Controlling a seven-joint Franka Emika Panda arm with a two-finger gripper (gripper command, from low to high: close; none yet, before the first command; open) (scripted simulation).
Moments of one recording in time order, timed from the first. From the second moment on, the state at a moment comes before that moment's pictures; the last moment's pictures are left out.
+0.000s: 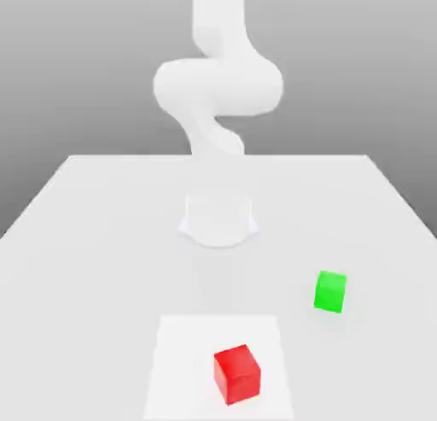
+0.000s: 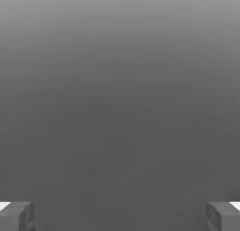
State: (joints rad) arm 0.02 -0.71 -0.01 -2.33 0.01 2.34 0.76
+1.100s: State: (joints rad) arm 0.10 0.34 -0.04 -2.54 0.05 2.88 0.43
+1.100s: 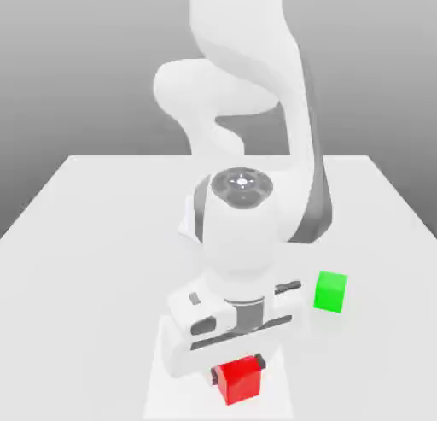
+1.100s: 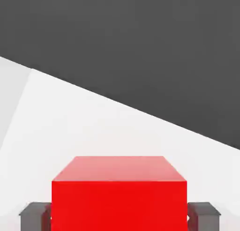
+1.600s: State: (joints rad) arm 0.21 0.03 0.04 -2.65 0.18 2.69 0.63
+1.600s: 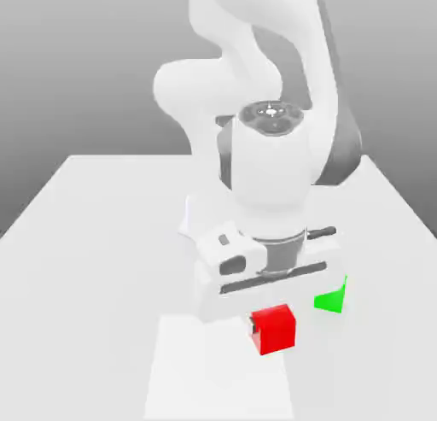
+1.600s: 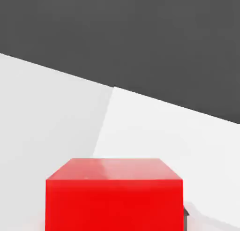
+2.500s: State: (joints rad) arm 0.28 -0.25 0.45 -2.96 0.17 2.70 1.74
